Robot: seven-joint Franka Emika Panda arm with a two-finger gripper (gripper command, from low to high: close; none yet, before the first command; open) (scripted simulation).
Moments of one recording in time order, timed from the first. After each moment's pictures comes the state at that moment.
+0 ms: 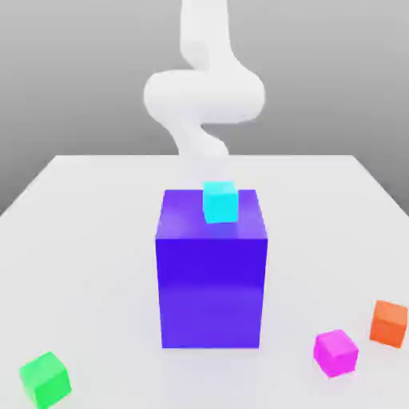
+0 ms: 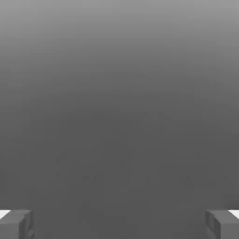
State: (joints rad) arm 0.01 -0.71 0.03 -2.32 0.00 2.34 0.81
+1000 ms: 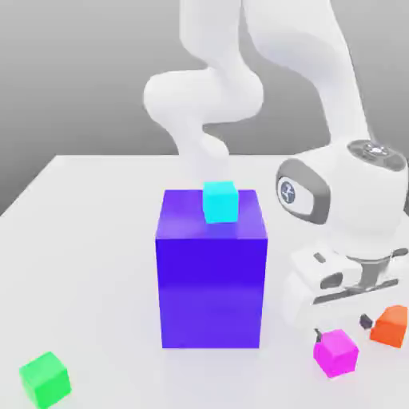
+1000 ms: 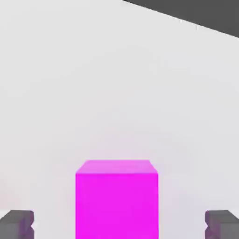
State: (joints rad) arm 0.25 0.39 0.17 -2.49 -0.24 2.87 1.12
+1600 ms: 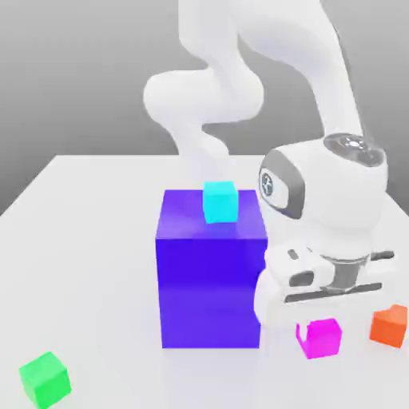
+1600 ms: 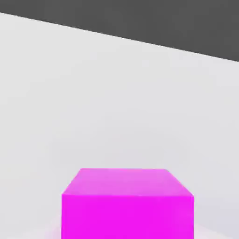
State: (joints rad) arm 0.07 0.23 0.12 -2.47 -0.08 2.69 1.05
